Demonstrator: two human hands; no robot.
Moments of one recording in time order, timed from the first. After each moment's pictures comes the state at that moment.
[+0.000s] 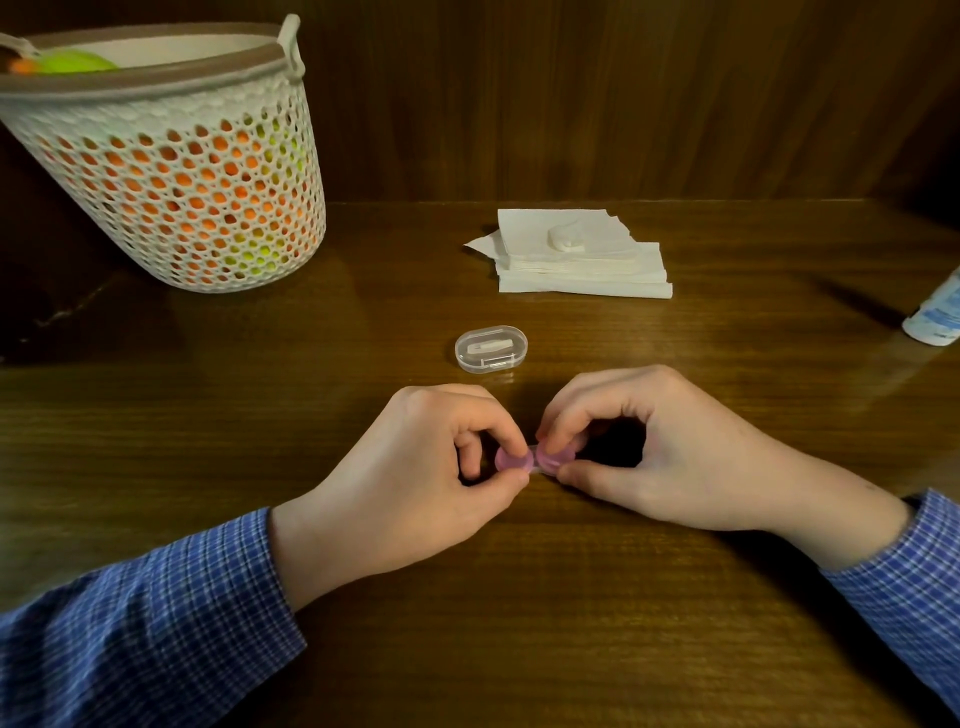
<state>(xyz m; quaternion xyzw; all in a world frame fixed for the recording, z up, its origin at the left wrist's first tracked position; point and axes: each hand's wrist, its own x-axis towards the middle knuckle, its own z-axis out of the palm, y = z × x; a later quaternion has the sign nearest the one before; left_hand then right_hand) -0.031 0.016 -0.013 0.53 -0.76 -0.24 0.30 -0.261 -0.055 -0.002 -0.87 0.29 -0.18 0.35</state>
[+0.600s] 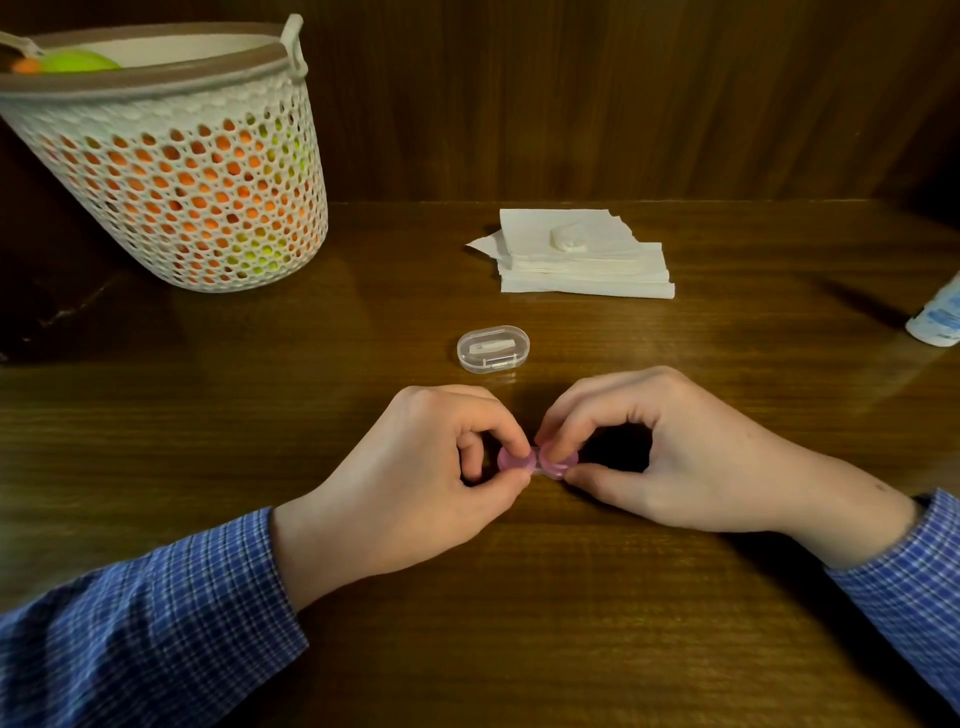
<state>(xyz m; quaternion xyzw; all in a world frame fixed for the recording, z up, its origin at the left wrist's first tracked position) -0.032 0.016 -0.012 0.53 -0.76 -0.24 0.30 -0.261 -0.055 0.001 -0.89 0.26 -0.17 0.33</state>
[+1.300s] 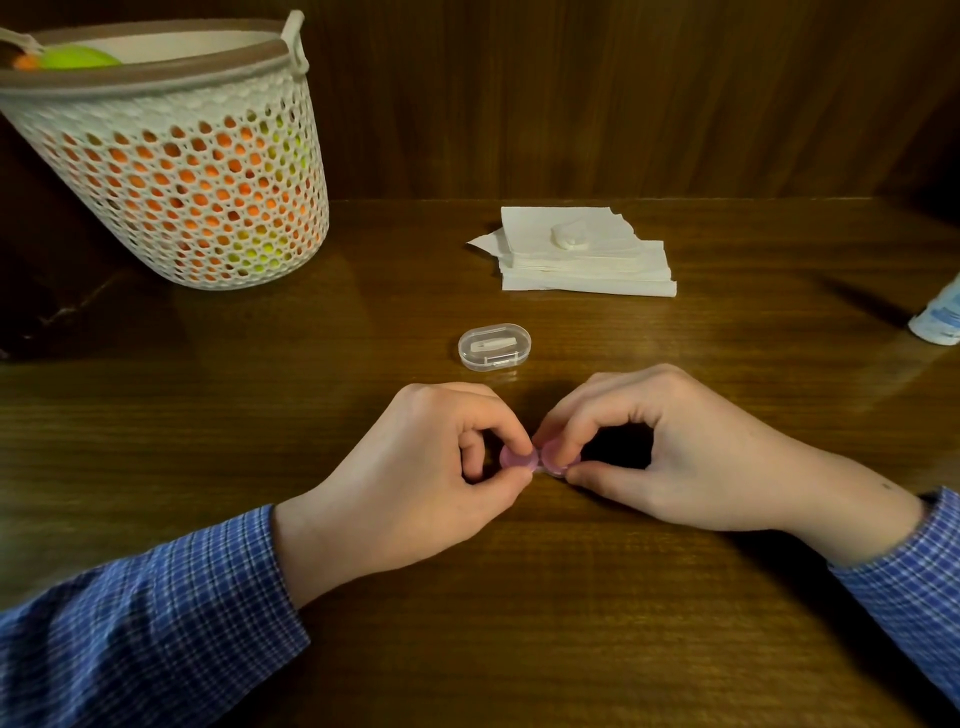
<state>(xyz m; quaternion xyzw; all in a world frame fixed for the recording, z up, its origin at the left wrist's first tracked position) -0.033 0.016 -0.011 0.53 -0.76 -0.24 0.30 -0.262 -0.055 0.002 -0.90 0.26 -0.16 0.31</state>
